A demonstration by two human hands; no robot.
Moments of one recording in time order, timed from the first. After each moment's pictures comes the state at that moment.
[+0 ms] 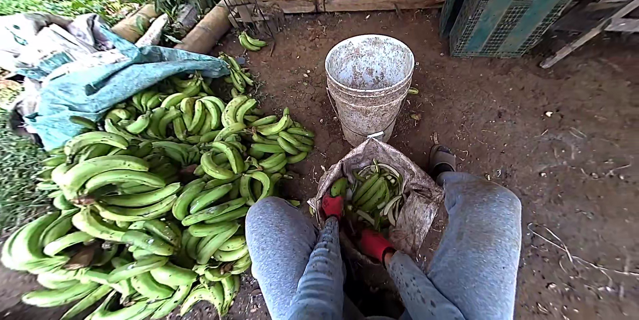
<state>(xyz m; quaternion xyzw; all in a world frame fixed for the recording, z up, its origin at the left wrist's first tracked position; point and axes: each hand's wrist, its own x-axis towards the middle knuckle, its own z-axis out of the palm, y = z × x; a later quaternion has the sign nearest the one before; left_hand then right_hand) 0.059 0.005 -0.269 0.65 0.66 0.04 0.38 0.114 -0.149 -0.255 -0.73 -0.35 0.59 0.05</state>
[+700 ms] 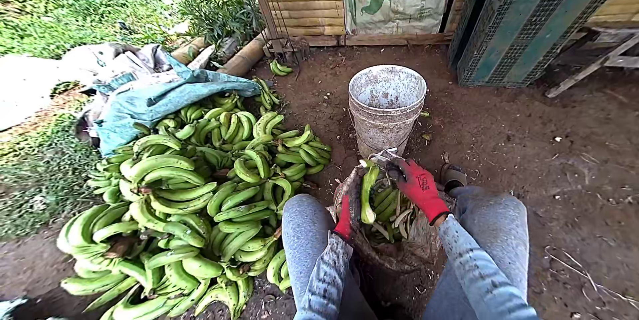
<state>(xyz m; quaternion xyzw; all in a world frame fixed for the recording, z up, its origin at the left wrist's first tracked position) 0.056 -0.031 -0.136 0.52 0.36 0.29 0.72 0.239 -0.117 -0.093 -0.84 -0.45 0.19 0.23</state>
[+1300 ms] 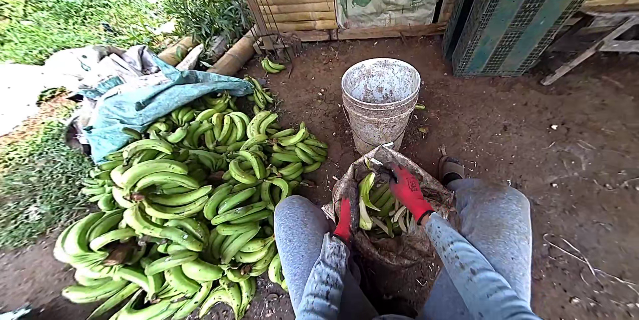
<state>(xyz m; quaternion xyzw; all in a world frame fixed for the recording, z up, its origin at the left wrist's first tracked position) 0.045 -0.040 -0.158 0.60 0.44 0.26 0.61 0.224 -0.110 -0.145 -0.82 -0.41 0.24 0.31</state>
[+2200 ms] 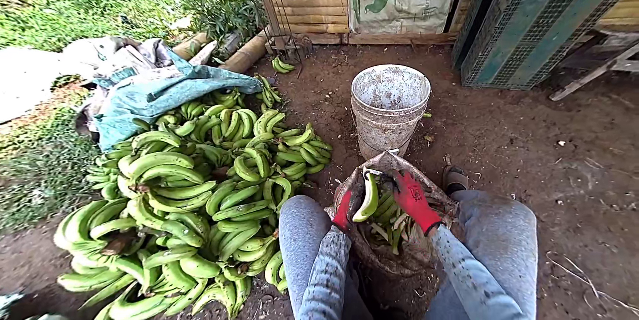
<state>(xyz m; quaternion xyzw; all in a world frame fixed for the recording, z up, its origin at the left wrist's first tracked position) 0.055 0.002 -0.172 0.63 0.36 0.22 0.65 0.217 -0.110 -0.125 -0.83 -0.47 0.21 0.23</state>
